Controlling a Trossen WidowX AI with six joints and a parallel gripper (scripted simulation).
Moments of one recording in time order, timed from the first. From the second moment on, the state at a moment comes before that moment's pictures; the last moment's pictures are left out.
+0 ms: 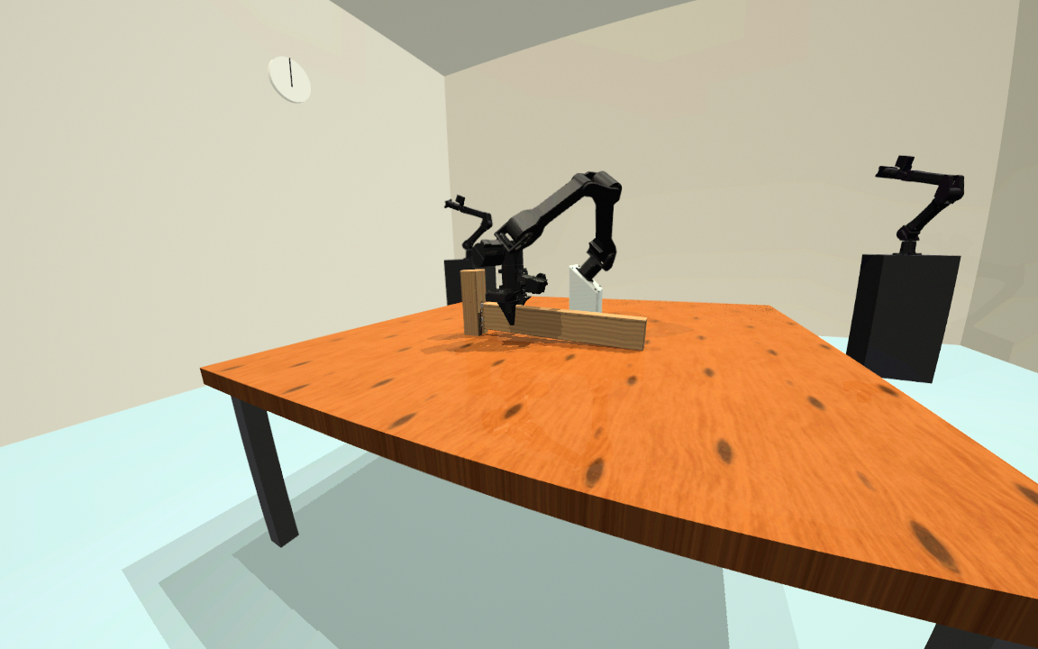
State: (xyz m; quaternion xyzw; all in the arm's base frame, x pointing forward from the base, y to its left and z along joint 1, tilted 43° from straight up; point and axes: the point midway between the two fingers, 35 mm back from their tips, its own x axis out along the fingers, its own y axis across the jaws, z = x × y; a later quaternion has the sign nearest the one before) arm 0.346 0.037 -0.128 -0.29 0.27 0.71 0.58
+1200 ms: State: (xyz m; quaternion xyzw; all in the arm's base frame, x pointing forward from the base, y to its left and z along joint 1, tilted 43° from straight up) arm 0.347 0.035 -0.129 -0.29 0.27 0.71 0.58
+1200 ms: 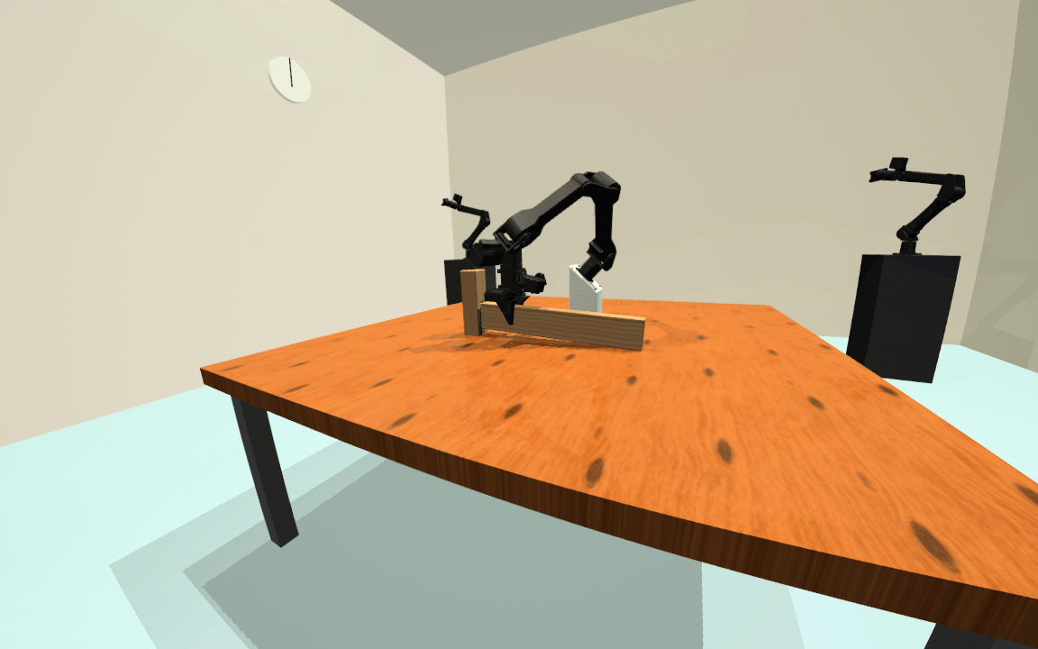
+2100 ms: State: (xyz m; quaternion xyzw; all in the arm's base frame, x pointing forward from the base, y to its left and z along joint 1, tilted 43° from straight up) arm 0.347 0.033 -0.131 -0.29 0.27 0.71 0.58
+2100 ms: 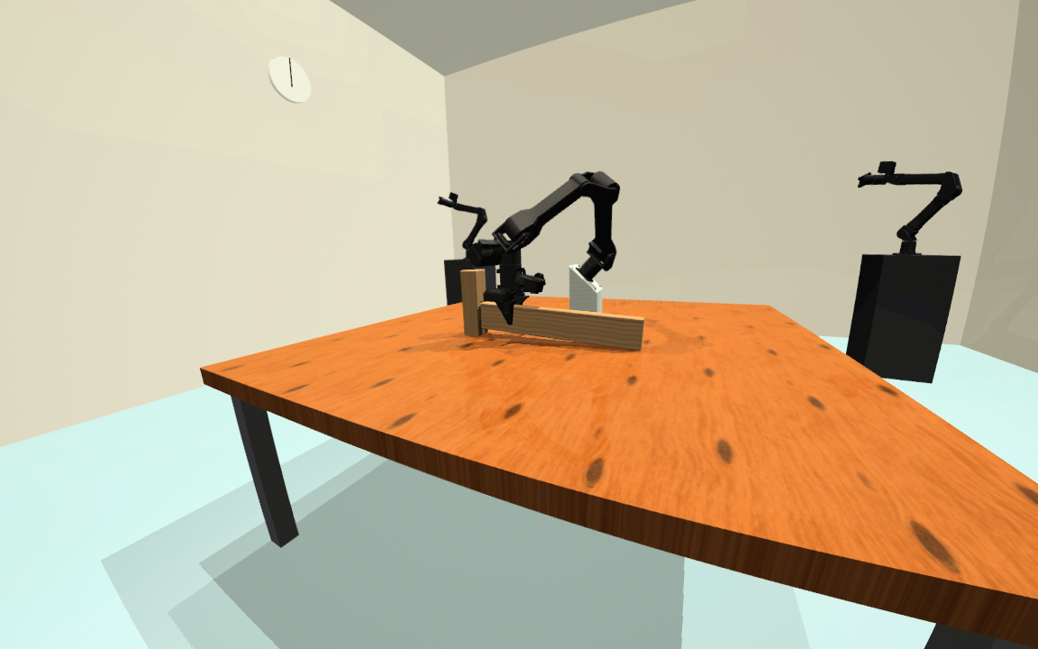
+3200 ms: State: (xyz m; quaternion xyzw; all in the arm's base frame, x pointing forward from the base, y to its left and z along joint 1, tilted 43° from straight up) arm 0.348 0.032 -0.133 -0.30 0.27 0.71 0.58
